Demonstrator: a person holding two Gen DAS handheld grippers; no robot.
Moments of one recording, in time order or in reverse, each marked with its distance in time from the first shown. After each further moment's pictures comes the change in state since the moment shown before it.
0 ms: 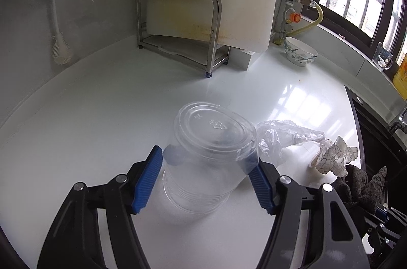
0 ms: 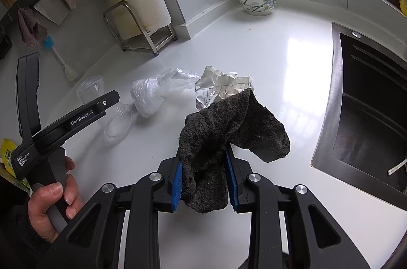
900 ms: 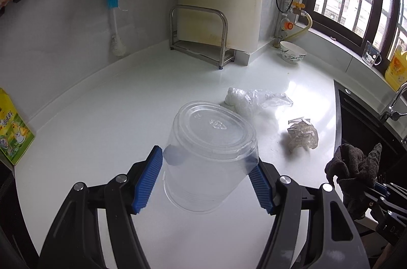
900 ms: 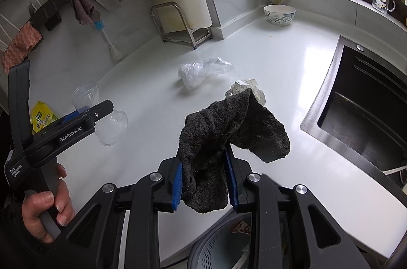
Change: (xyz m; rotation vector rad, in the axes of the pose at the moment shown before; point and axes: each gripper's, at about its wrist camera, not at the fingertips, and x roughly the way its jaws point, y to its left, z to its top) left arm -0.151 -0.010 -0.069 -0.031 -0.023 0.101; right arm -0.106 0.010 -0.058 -0.141 0.008 0.117
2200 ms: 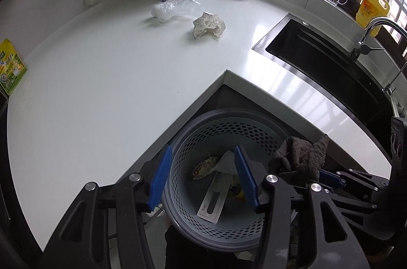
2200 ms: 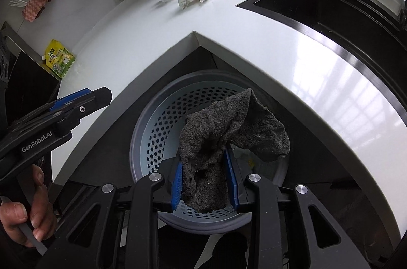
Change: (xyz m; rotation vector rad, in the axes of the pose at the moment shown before) left arm -0.073 -0.168 -0.163 0.018 0.217 -0.032; right arm -0.055 -0.121 -0.156 -0.033 0.273 0.095
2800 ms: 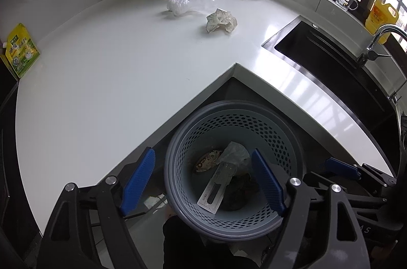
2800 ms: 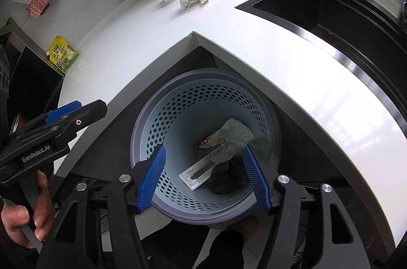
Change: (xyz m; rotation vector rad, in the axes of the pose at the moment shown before) left arm -0.016 0.002 -0.013 -0.064 0.016 0.045; right arm -0.027 -0.009 -0.005 -0.014 -0.022 -0.007
